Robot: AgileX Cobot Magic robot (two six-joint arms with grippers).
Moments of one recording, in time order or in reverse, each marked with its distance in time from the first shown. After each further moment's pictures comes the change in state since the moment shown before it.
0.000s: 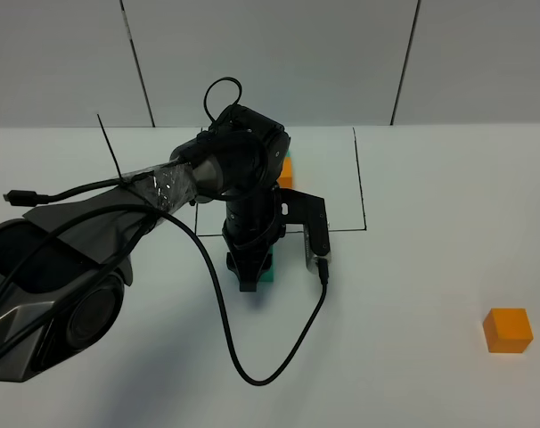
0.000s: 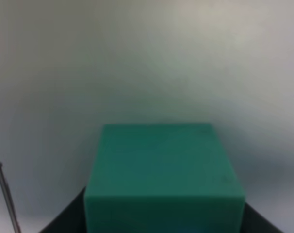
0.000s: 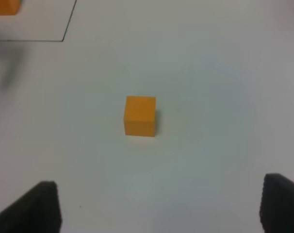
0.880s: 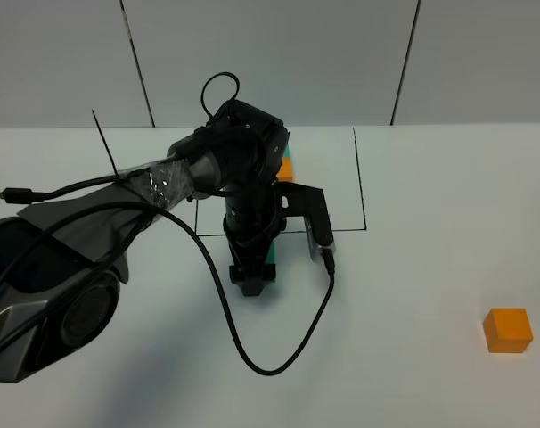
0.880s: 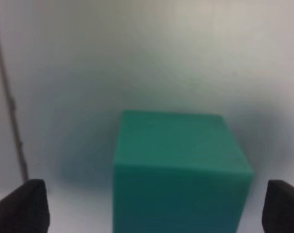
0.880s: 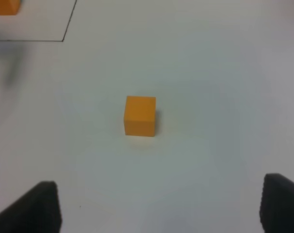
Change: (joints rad) left arm 0.000 -0.018 0.000 -0.003 0.000 -0.072; right arm 0.000 0.000 0.000 0.000 0.000 0.000
